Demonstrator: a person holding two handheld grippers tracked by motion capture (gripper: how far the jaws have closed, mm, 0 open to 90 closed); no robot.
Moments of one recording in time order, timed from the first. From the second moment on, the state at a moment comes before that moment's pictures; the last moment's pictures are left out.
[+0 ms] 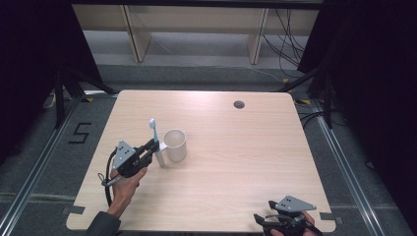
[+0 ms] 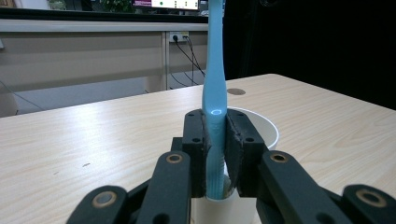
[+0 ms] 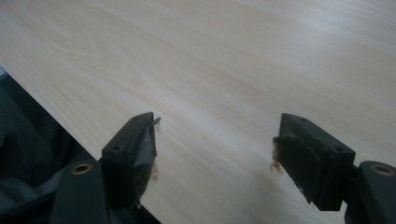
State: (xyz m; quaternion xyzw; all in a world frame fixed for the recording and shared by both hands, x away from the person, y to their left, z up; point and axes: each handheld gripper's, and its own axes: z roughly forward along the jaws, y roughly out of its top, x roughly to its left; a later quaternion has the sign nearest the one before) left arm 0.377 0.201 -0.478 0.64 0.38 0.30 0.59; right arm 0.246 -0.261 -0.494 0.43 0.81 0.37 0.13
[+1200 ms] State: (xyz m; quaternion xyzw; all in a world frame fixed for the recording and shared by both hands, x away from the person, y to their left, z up) left arm 0.369 0.204 -0.471 0.65 0.38 0.30 0.58; right arm 0.247 -0.262 -0.494 0.43 0.81 0.37 0.14
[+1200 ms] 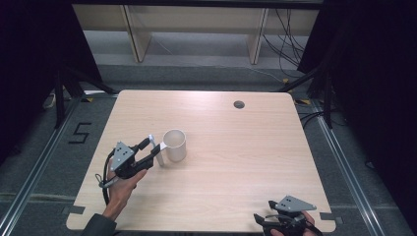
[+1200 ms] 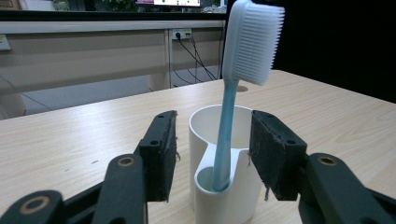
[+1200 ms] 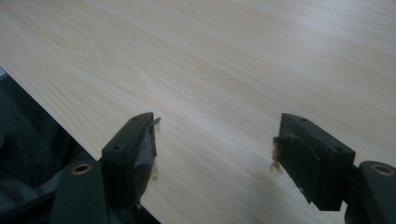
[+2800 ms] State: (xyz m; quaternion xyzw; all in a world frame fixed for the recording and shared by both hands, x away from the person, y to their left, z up) left arm 0.347 0.213 -0.450 0.69 0.39 0.24 0.56; right arm 0.247 -0.262 -0.494 0.43 0.81 0.37 0.14
